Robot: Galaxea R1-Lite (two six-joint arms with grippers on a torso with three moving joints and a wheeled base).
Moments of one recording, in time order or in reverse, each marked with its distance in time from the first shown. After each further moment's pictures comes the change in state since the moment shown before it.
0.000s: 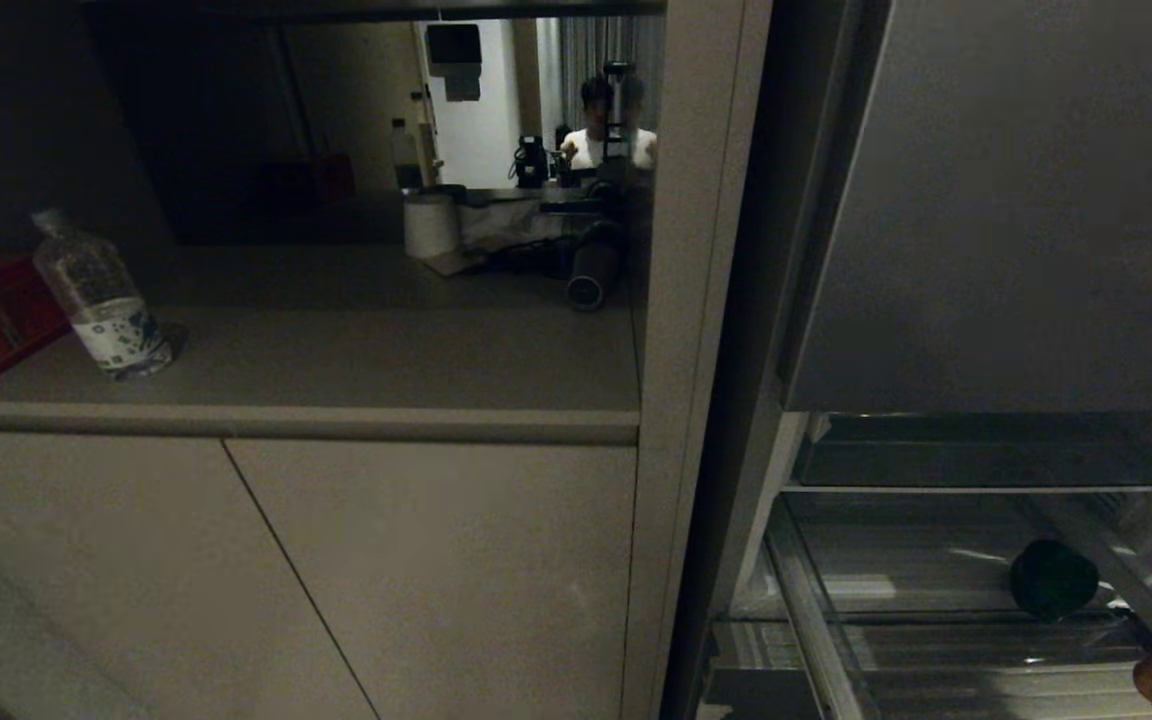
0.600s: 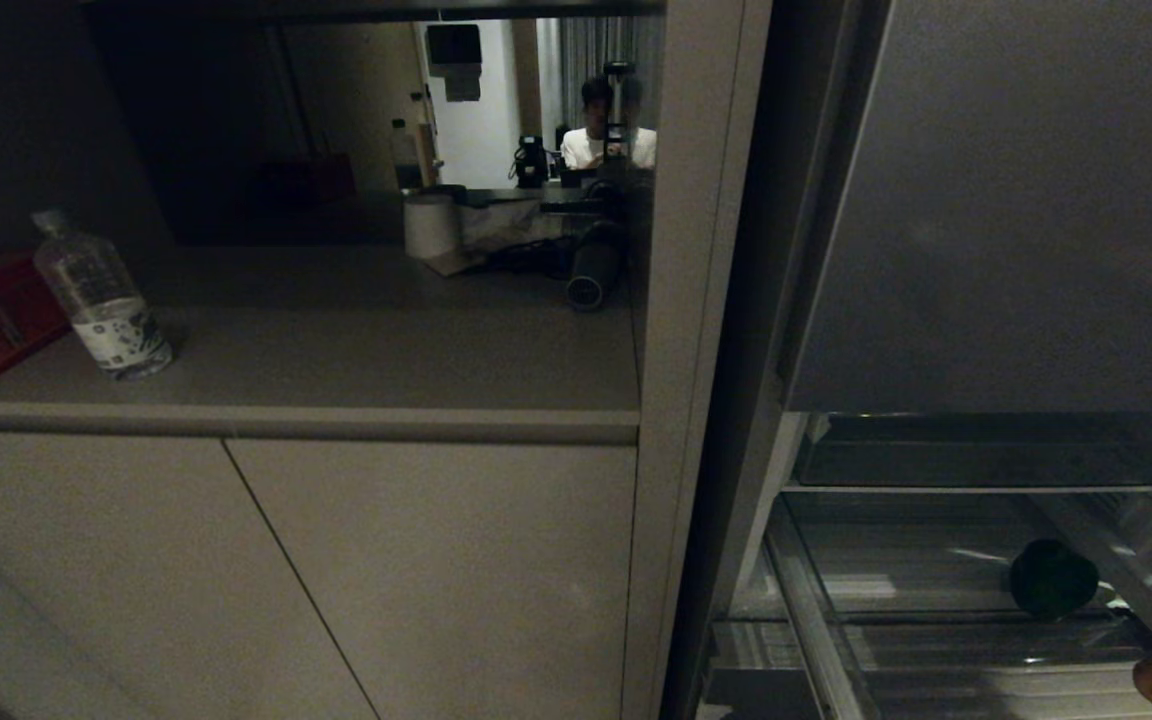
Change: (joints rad) left arm 0.000 0.000 0.000 0.000 0.000 0.000; right arm -0.018 0.453 -0.443 0.368 -0.113 0.049
